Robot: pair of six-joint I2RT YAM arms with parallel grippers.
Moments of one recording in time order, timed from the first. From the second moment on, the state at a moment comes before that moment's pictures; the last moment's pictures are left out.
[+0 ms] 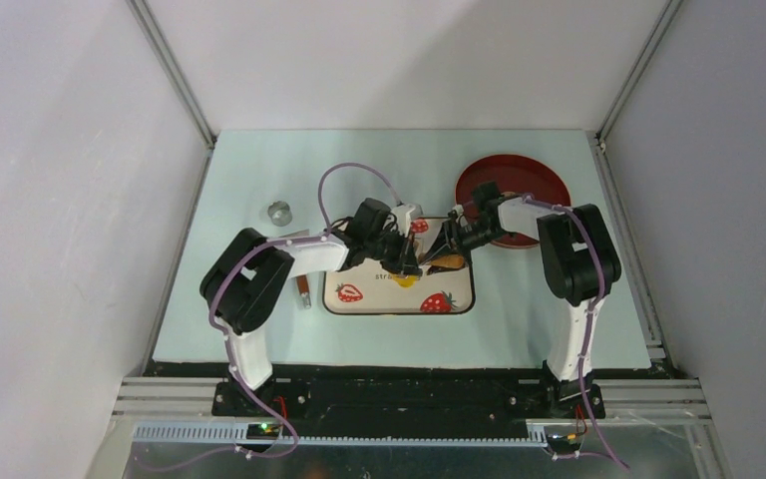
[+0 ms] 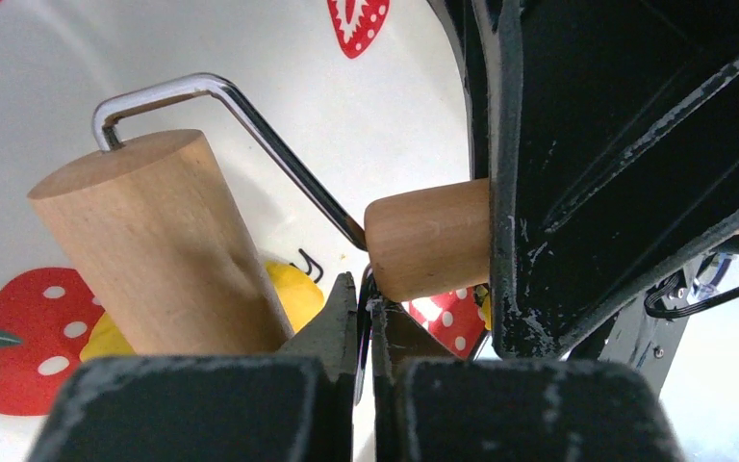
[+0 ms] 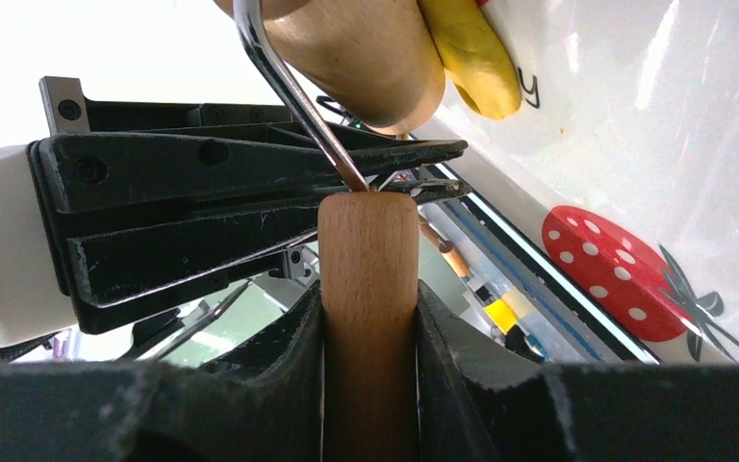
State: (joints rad) left arm -0.66 1.84 1.02 0.08 0.54 -0.31; right arm 0.31 1.99 1.23 -0.60 -1.09 0.71
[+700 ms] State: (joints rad) left arm -0.58 1.86 1.04 0.01 0.59 -0.30; right arm 0.34 2.11 1.29 -0.43 -1.21 0.86
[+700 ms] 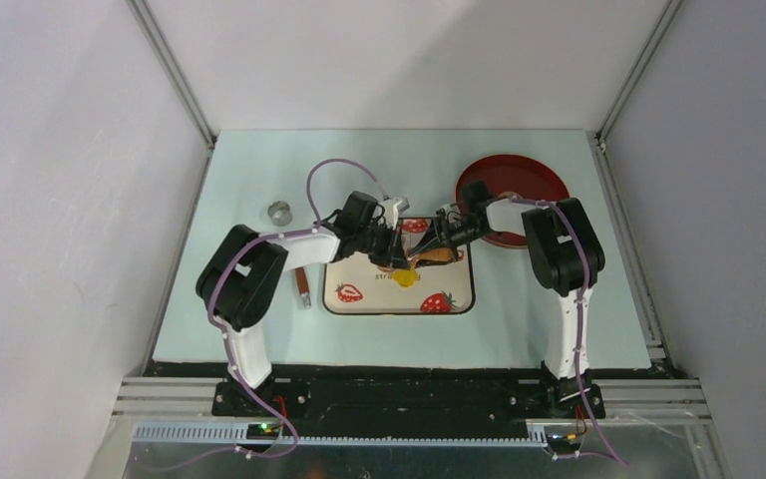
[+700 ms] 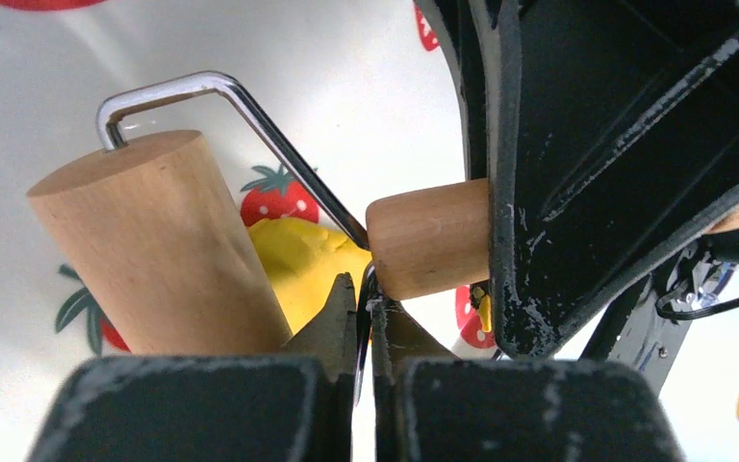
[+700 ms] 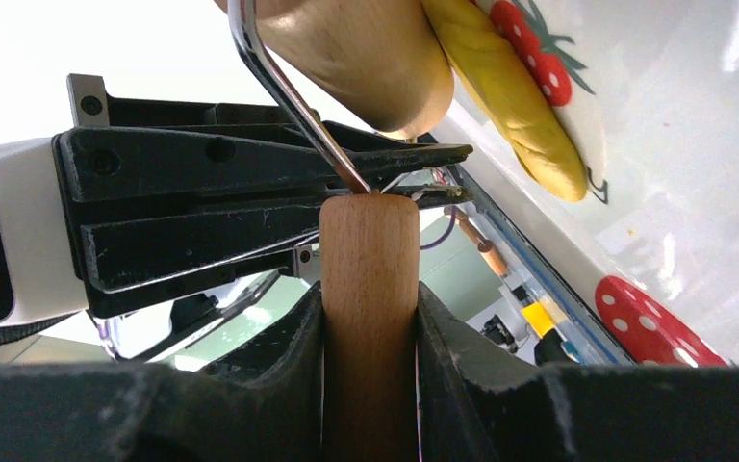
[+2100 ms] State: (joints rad) left arm -0.66 1.74 1.12 -0.18 0.58 -0.16; right arm 0.28 1.72 1.16 -0.69 -0.98 0.52
